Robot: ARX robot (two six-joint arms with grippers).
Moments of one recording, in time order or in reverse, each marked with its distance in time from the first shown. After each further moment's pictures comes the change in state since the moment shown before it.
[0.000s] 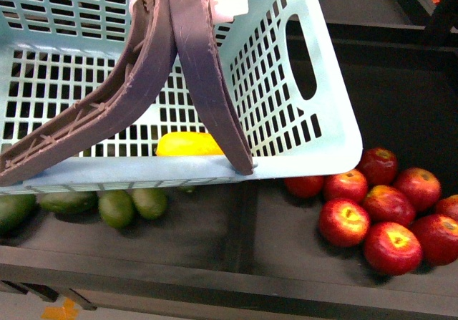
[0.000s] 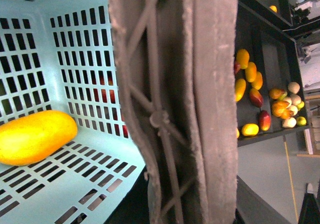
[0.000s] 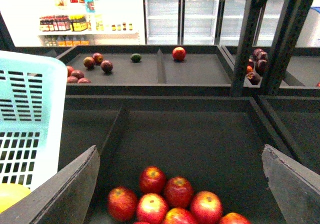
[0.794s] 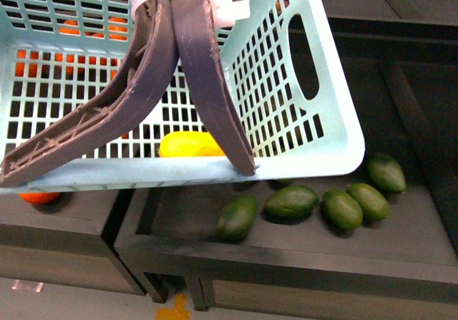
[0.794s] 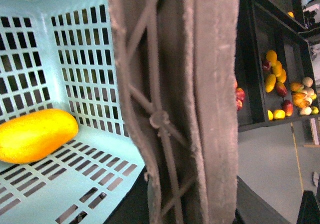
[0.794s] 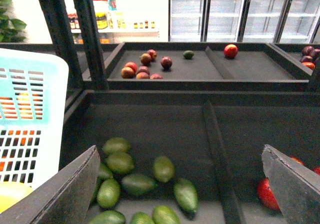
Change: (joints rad) left arm 0.001 0.000 0.000 0.000 0.002 0.000; right arm 0.000 0.000 0.002 0.000 0.000 0.000
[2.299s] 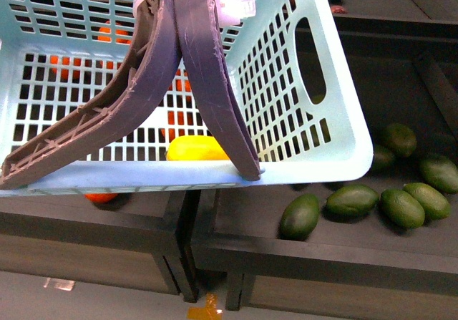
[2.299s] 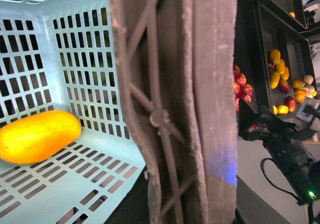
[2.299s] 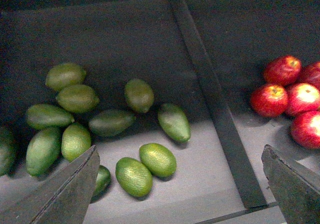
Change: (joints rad) left arm 0.000 0.000 0.000 0.000 0.007 0.000; right arm -0.163 1.284 0.488 0.280 0.092 0.010
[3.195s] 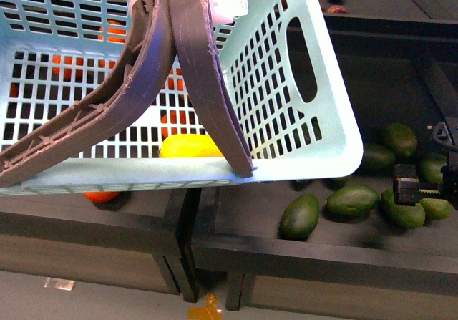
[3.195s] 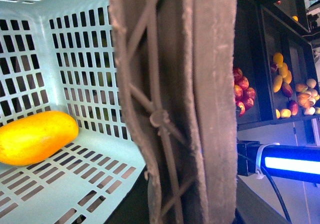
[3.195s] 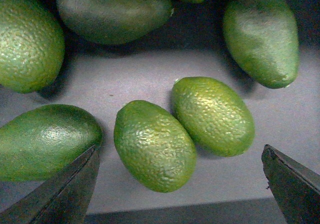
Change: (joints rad) left arm 0.000 0.000 0.000 0.000 -0.007 0.000; right arm 0.063 0.888 0.436 0.082 -0.043 -0.058
